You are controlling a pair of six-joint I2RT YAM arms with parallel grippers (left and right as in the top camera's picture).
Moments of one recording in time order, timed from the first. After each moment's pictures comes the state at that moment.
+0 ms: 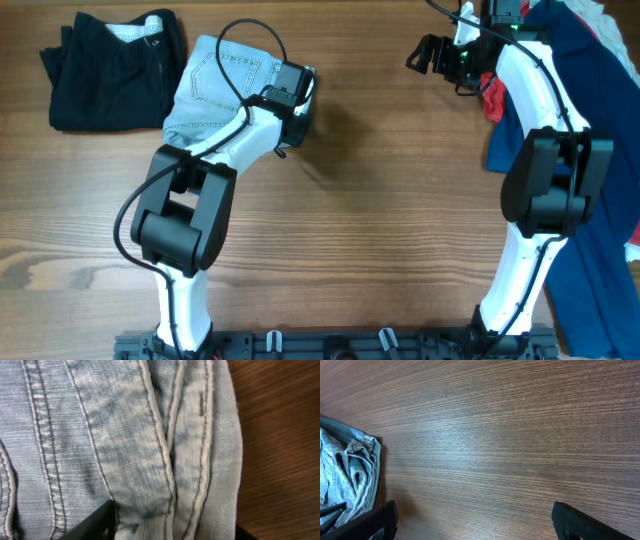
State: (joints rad) left arm -0.41 2.10 1.39 -0.44 -0.22 0.06; right arm -0.03 2.23 1.88 -0.80 -0.42 0.18
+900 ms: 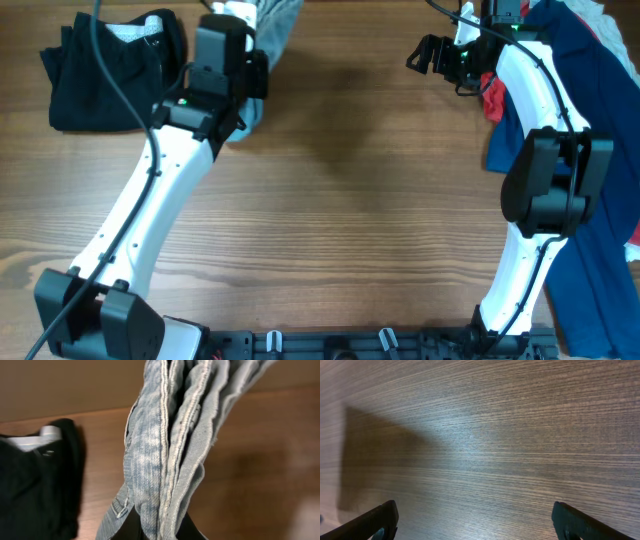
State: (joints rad) left arm -0.29 1.59 1.40 -0.45 -0.20 -0.08; right arm -0.03 2.23 1.88 -0.80 -0.42 0.18
